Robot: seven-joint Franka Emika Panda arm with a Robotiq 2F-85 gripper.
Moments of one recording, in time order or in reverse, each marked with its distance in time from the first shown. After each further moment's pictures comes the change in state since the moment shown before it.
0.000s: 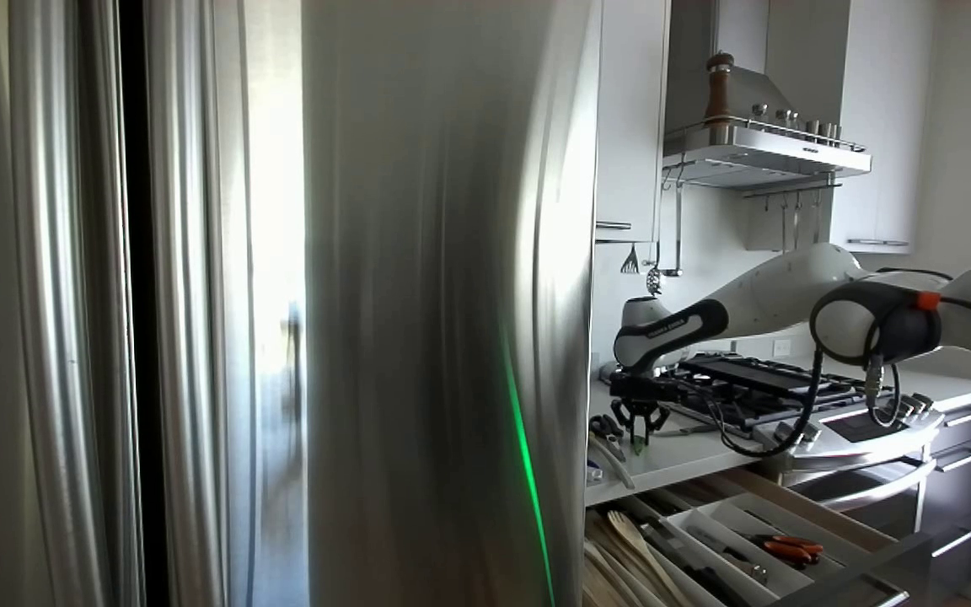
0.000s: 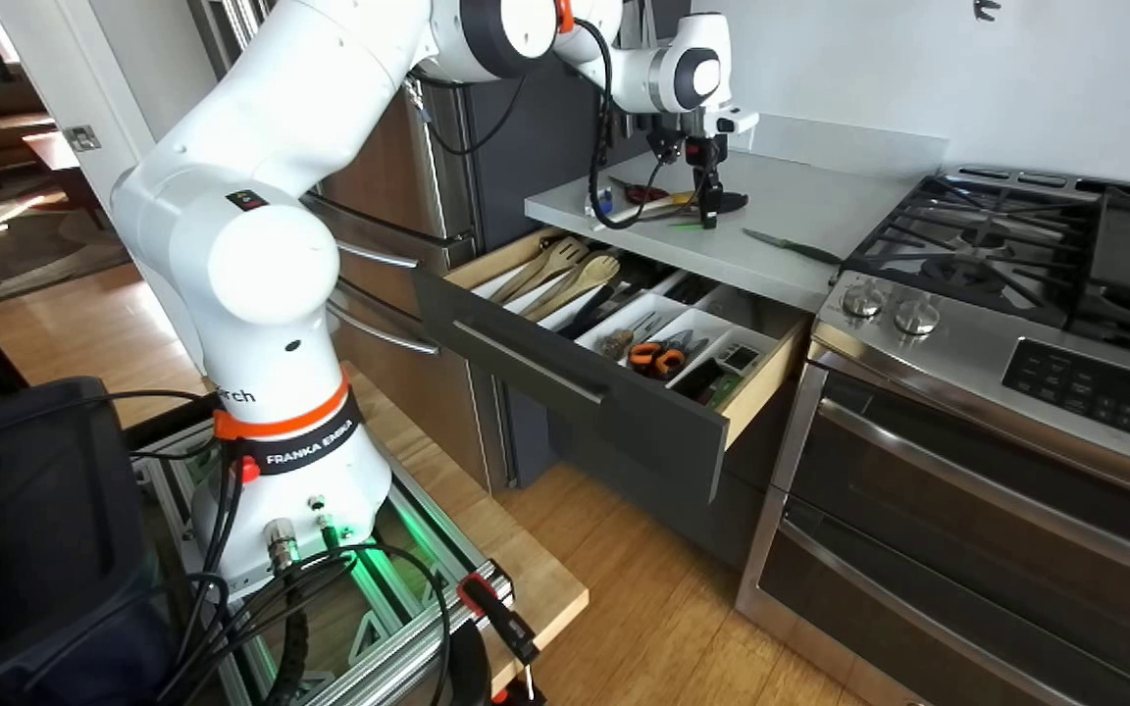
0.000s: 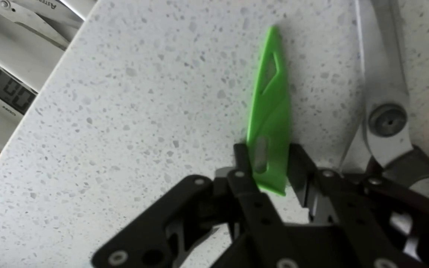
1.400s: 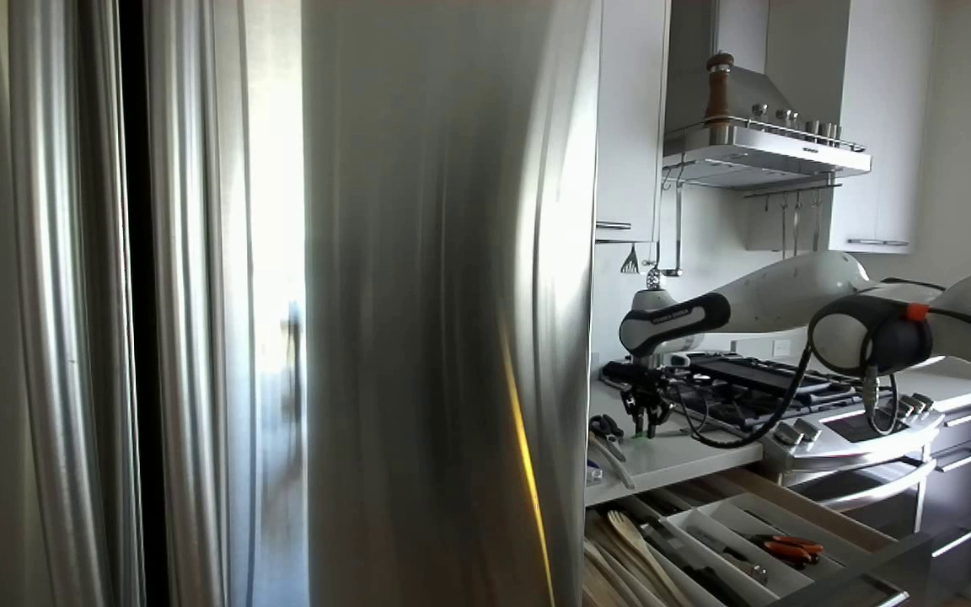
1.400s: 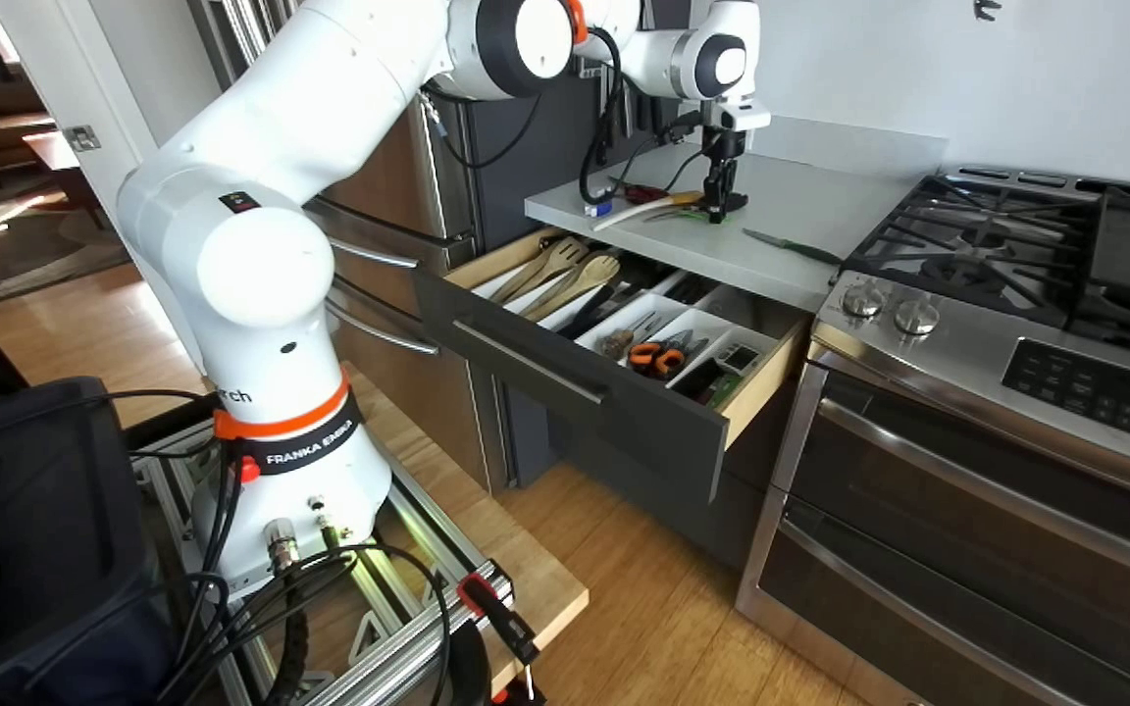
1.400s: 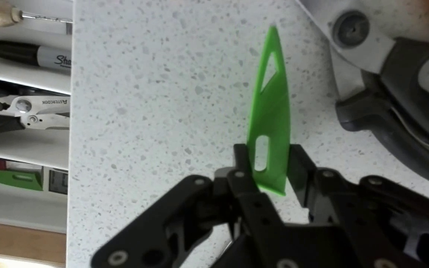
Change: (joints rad) arm -0.057 0.060 0.005 0.159 0.086 -0.147 0.431
